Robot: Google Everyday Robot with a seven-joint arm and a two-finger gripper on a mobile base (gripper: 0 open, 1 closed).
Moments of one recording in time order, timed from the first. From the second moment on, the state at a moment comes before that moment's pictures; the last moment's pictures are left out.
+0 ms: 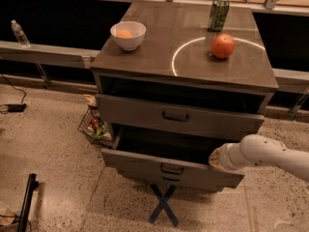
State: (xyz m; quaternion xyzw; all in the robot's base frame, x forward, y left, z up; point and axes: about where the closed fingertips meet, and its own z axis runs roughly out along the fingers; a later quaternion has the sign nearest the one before) arm 0.559 -0.255 0.477 -0.68 0.69 -0.03 0.25
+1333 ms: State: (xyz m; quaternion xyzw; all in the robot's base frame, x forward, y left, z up) arm 0.574 -0.264 0.410 -0.68 0.69 0.02 0.23
